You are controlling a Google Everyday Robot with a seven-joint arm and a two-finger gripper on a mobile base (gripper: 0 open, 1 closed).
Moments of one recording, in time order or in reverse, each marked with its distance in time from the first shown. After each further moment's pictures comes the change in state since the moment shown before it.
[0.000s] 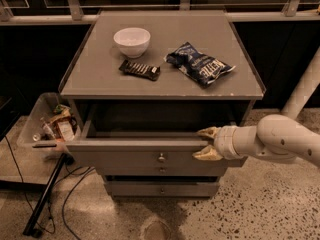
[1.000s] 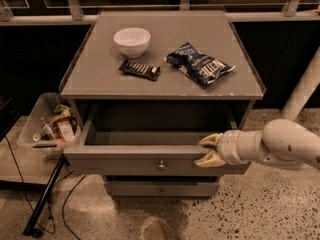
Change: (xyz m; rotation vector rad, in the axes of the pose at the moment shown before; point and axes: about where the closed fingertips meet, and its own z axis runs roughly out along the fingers) arm 0.003 0.011 -0.012 0.006 0.007 -0.002
